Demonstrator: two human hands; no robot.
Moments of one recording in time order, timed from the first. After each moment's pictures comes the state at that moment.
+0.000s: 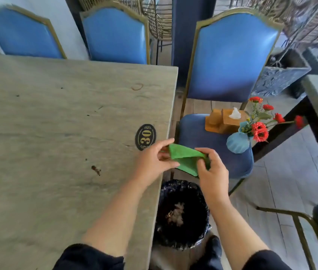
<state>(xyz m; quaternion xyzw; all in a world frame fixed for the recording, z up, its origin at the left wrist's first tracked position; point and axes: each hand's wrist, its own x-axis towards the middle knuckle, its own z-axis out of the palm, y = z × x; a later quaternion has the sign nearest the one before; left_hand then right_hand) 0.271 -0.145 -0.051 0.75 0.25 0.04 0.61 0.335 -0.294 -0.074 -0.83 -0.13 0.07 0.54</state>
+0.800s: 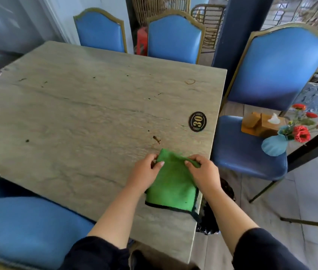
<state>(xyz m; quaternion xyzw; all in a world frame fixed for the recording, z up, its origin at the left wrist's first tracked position) 0.051 -0.099 -0.057 0.83 0.39 0.05 0.39 0.179 -0.230 -0.060 -0.86 -0.22 0.21 0.40</state>
